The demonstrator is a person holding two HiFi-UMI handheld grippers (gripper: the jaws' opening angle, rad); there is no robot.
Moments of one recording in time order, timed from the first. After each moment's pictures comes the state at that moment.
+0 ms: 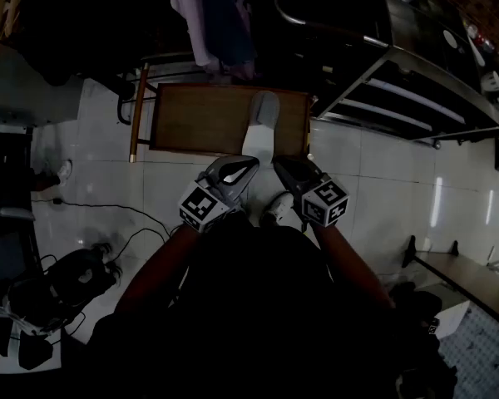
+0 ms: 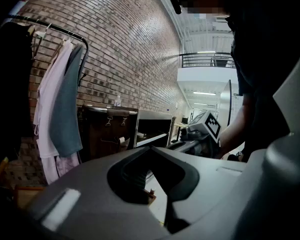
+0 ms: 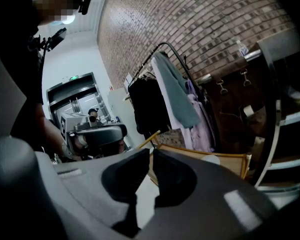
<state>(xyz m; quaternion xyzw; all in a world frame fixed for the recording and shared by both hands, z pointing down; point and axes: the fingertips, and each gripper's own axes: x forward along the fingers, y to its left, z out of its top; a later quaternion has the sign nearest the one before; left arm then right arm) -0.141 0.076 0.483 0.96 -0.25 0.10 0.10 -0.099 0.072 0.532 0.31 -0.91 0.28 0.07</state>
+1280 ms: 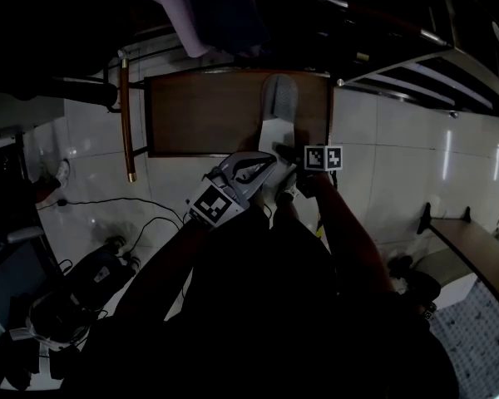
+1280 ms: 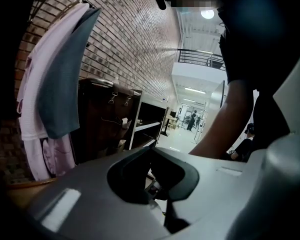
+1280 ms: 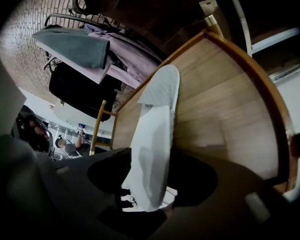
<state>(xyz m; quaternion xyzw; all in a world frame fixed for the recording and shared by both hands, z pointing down) -0.156 -0.001 0.572 0.97 -0.16 0.13 0.15 -0.121 0.010 0.832 0.34 -0.68 0.64 0.14</state>
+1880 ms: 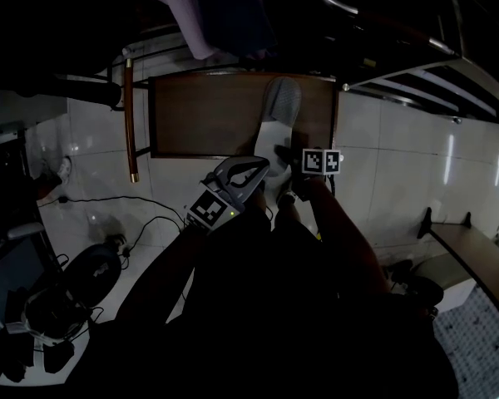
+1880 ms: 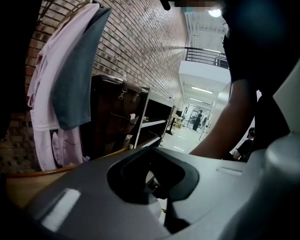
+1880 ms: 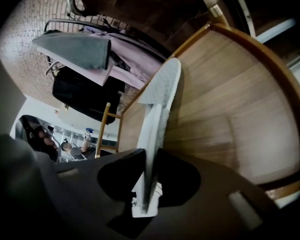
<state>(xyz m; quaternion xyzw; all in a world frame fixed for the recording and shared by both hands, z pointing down) -0.180 -0.005 0.586 0.96 -0.19 0.14 0.17 -0.146 0.002 0.826 0.32 -0.68 0.65 0.11</state>
